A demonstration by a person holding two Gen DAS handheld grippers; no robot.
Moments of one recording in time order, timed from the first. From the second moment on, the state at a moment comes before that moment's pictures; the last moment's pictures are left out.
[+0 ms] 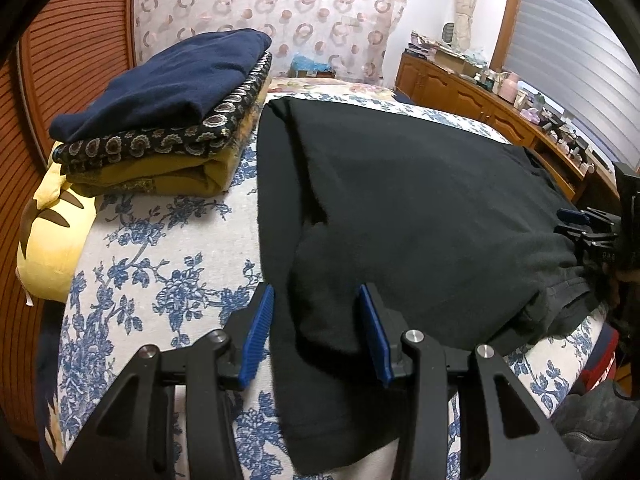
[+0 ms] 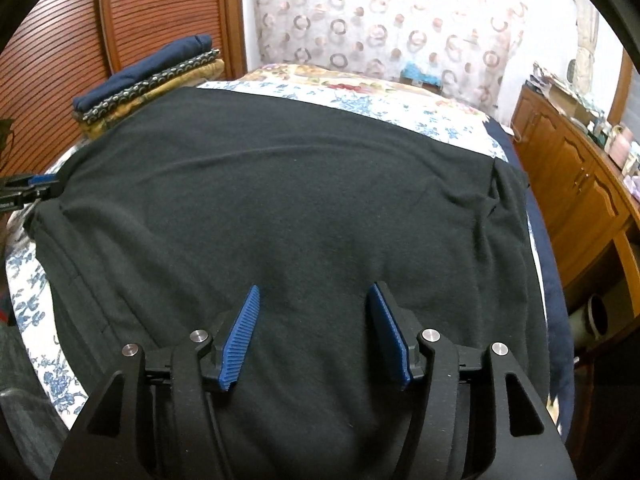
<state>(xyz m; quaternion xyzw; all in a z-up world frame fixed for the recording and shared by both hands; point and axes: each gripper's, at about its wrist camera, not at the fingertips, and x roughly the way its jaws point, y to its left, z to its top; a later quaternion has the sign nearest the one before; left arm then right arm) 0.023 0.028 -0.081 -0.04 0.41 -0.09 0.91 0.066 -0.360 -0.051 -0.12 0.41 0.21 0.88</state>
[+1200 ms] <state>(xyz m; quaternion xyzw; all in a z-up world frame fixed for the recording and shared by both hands) 0.054 -0.063 0.044 -0.01 0.27 -0.24 0.93 0.064 -0.359 -0.048 -0.12 0.40 0.19 0.89</state>
